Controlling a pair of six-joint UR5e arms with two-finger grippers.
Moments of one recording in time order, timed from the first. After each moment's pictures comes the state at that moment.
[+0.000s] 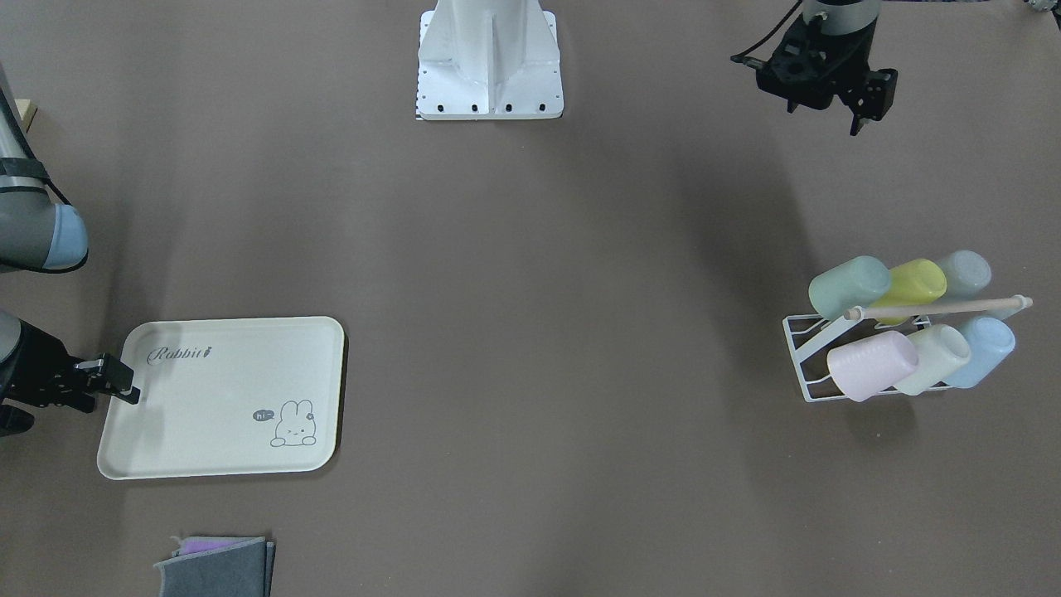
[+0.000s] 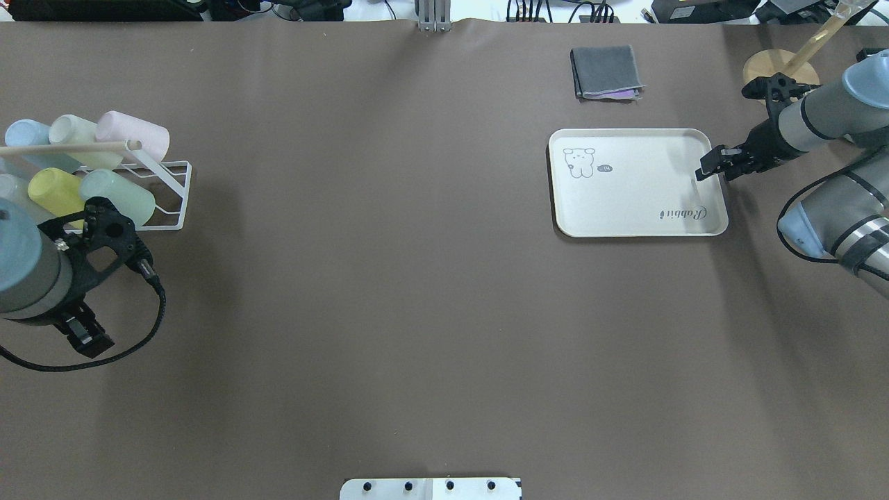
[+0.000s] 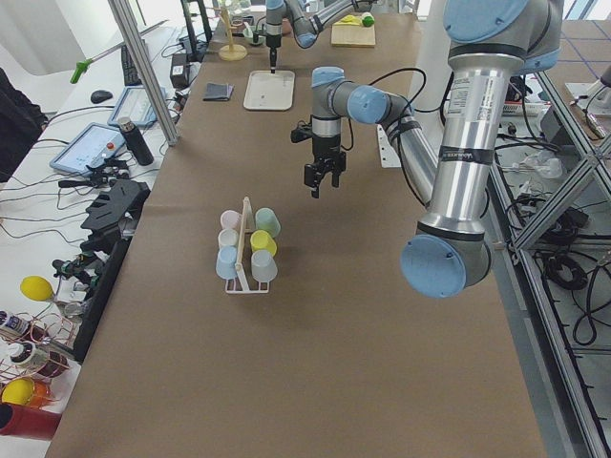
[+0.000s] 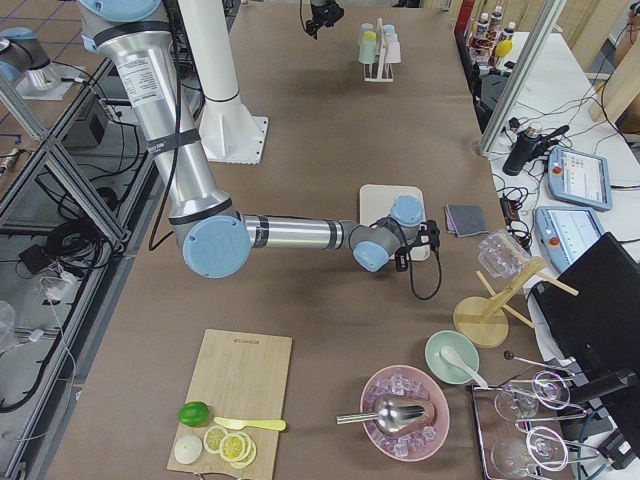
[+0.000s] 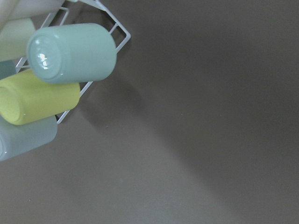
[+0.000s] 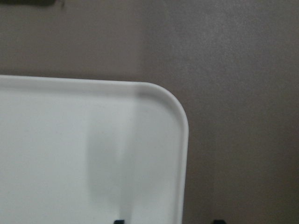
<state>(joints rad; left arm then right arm) -0.56 -1.72 -2.41 -0.95 -1.65 -0.21 1.07 -1.23 1.14 -0.76 2.29 0.75</state>
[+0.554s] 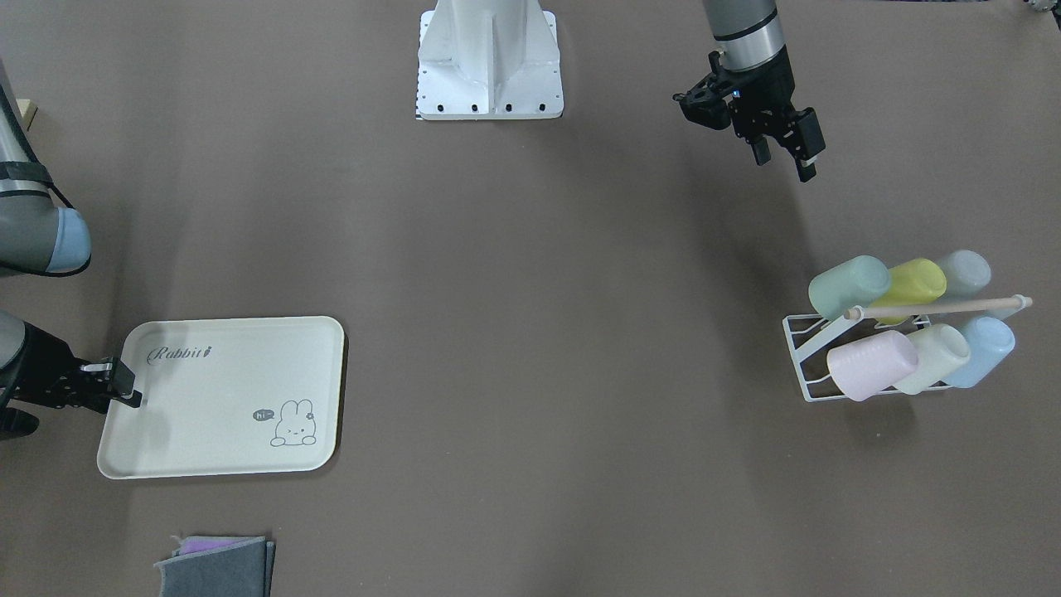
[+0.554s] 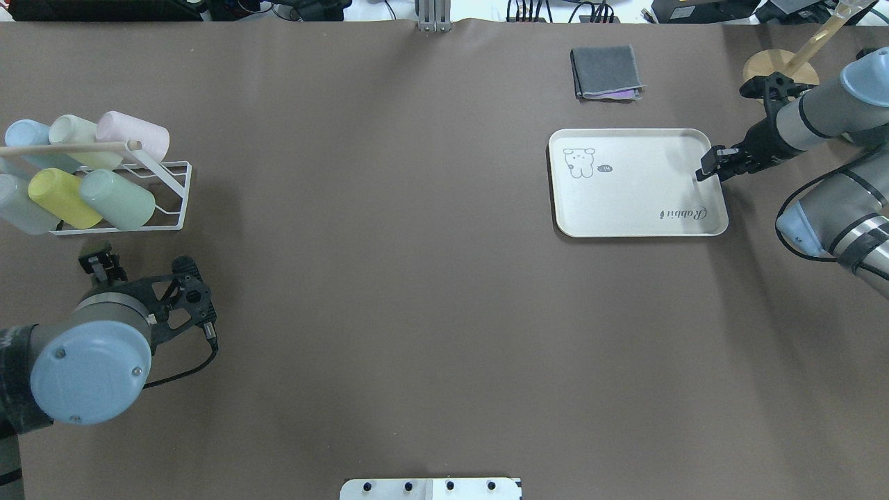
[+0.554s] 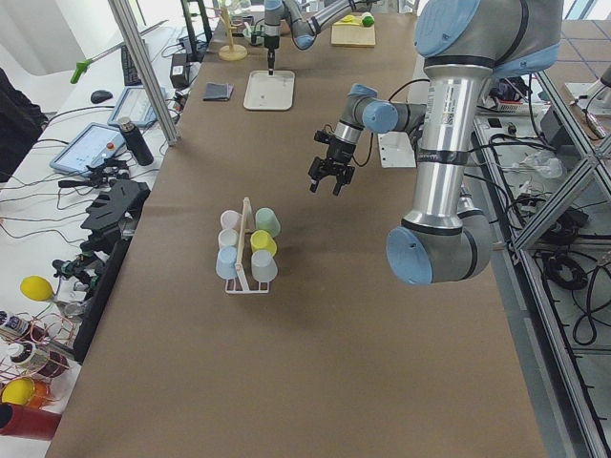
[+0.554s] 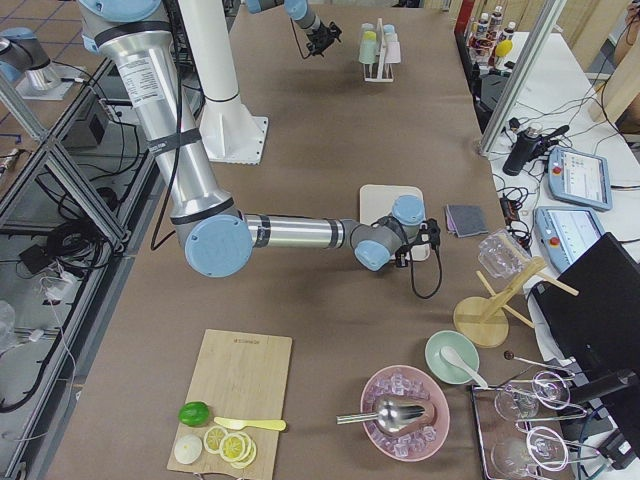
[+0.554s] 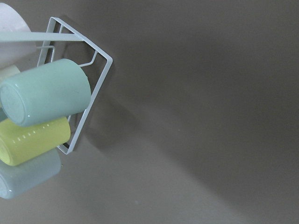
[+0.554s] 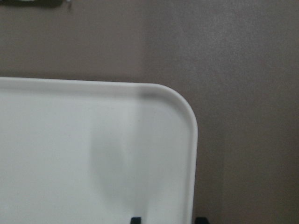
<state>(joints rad) -0.31 -1.64 -2.28 -1.18 -1.14 -0.15 1.07 -1.22 1.14 -0.76 2.30 0.75</state>
